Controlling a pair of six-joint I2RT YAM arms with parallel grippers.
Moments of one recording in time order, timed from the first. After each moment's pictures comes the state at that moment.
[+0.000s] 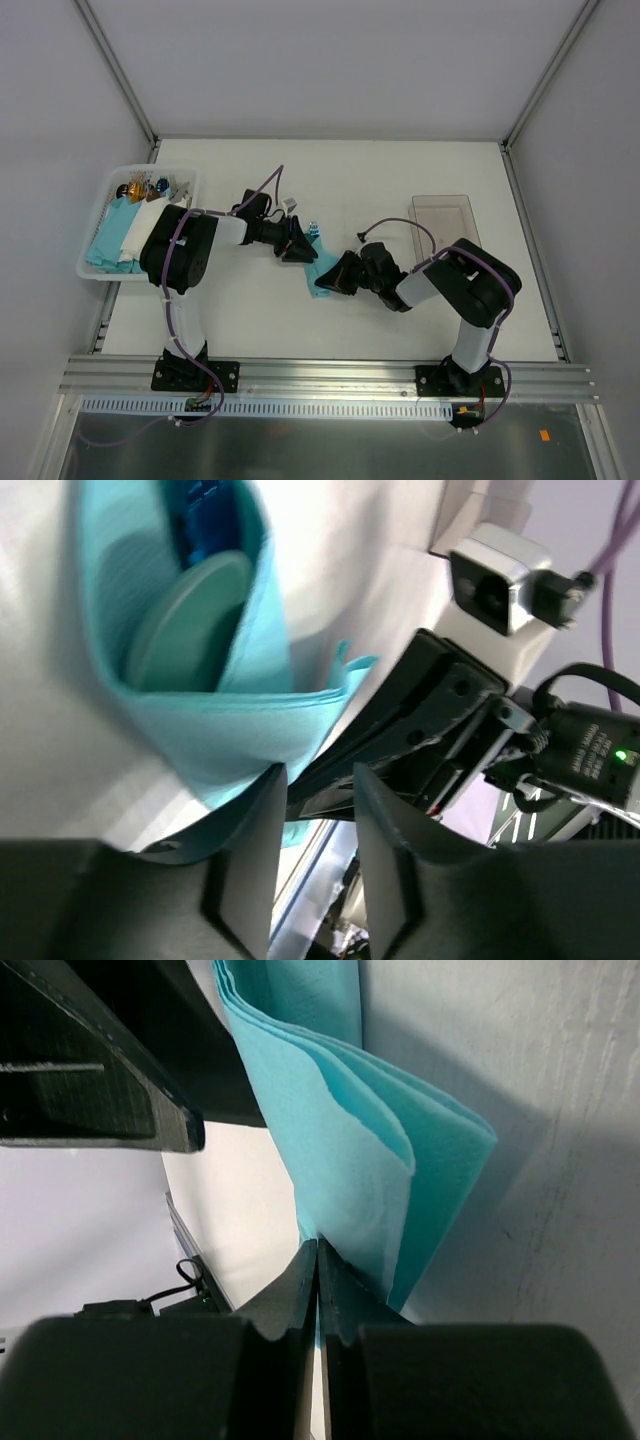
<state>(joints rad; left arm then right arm) -0.31 1.97 0.99 0.02 0.99 -0.74 0.75 1.82 0.53 0.77 -0.30 1.20</state>
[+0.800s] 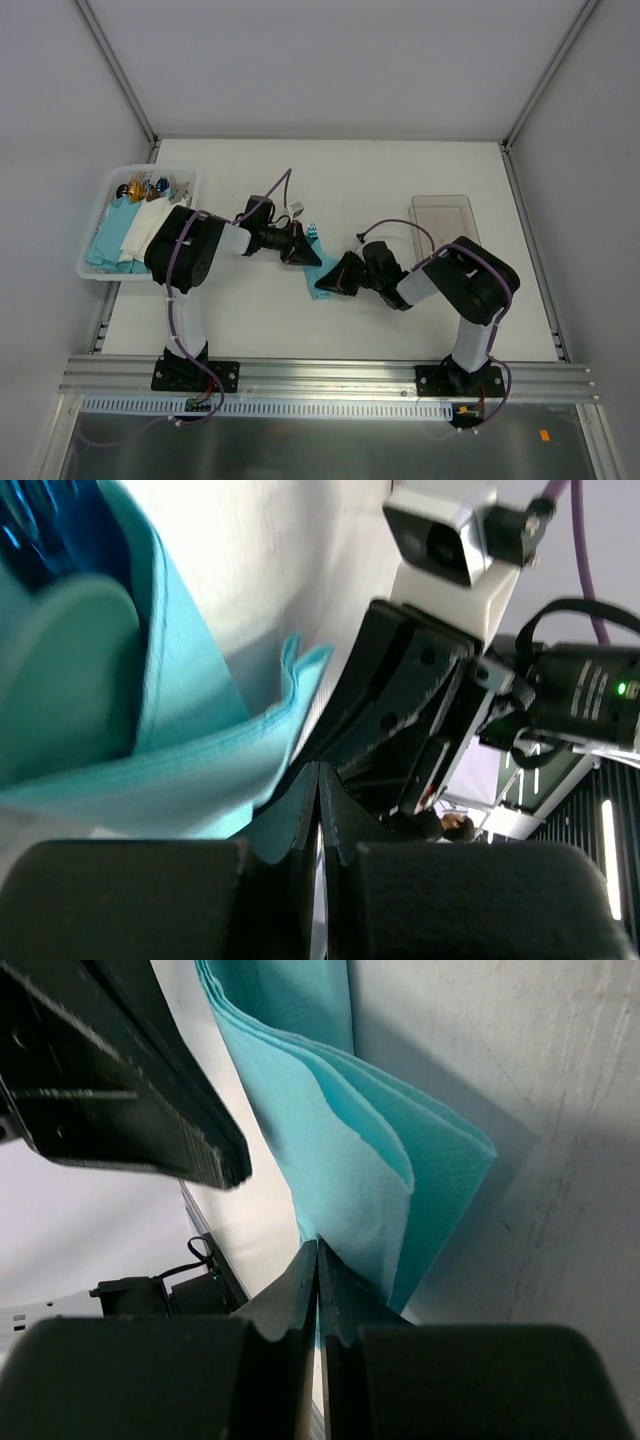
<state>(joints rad) -0.35 2.00 0.92 0.31 1.10 -0.82 0.72 1.84 0.53 0.78 -0.38 1.21</state>
